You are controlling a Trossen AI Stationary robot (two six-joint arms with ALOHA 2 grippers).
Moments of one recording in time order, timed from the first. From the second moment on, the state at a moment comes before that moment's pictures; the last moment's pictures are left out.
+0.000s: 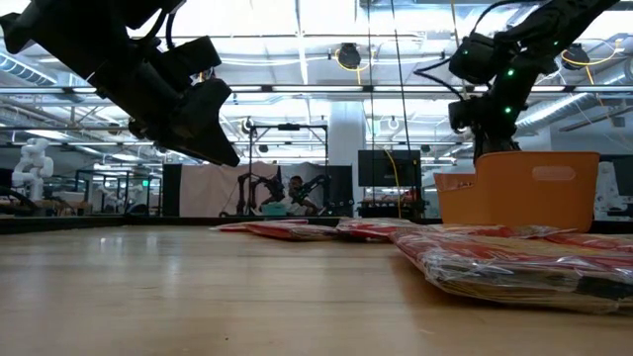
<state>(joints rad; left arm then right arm) -0.37 1.57 0.74 -0.17 -0.90 -0.75 -0.74 1.10 0.66 -0.45 0.52 -0.71</state>
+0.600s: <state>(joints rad) -0.37 1.57 0.74 -0.17 -0.90 -0.73 -0.73 1.06 0.66 -0.71 0.27 -0.63</state>
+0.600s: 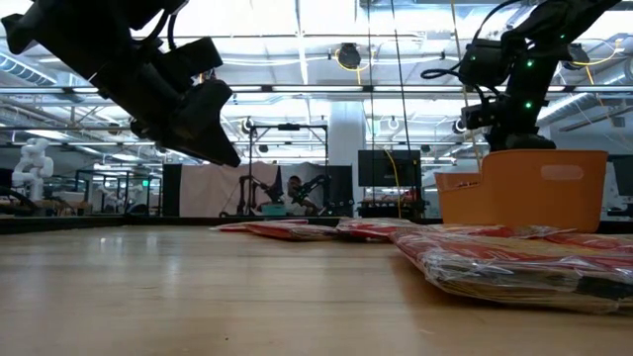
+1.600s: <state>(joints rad) -0.37 1.57 0.74 -0.15 -0.90 -0.64 -0.89 1.43 0.66 -0.40 0.51 -0.48</state>
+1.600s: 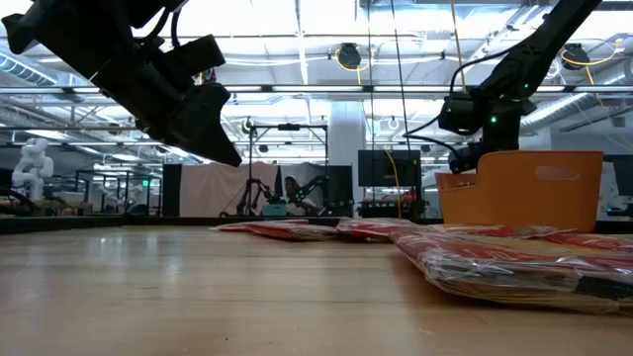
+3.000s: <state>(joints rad) -0.37 1.57 0.74 -0.05 -0.89 -0.64 -0.90 1.29 0.67 -0.46 0.34 -0.29</state>
